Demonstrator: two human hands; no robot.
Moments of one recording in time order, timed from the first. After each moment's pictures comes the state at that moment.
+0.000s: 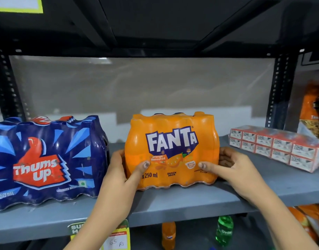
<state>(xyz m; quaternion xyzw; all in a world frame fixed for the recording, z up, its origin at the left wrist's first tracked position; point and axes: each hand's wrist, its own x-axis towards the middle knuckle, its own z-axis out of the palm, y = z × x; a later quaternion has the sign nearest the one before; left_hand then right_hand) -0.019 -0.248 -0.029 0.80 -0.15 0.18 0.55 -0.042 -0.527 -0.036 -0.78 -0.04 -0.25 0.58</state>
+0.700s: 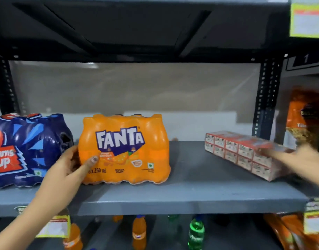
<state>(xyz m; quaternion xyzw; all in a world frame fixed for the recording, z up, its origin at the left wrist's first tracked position) -0.039 -0.266 -0.026 0.81 -0.10 0.26 0.51 -0.093 -0.765 0.003 -0.84 0.25 -0.28 0.39</state>
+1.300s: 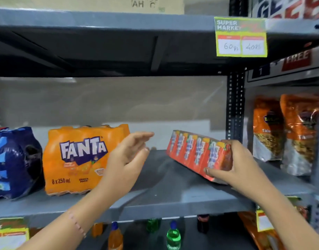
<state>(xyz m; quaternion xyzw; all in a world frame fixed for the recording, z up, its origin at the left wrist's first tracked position) -0.060 -0.457 0.009 0.67 -0.37 0.26 0.59 -0.108 -0.742 -0.009 -0.90 0.03 -0.33 0.29</state>
